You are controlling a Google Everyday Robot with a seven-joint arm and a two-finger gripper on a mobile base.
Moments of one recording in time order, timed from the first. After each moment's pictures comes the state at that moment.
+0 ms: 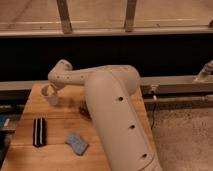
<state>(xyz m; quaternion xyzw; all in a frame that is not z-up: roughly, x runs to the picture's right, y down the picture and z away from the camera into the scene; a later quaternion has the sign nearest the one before) -0.307 0.003 0.916 -0.22 -0.11 0.42 0.87</state>
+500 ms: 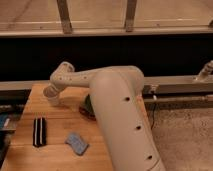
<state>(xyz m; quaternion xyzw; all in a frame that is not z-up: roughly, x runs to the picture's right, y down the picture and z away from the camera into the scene) -0.303 0.013 0.905 -0.23 -0.12 0.41 0.87</state>
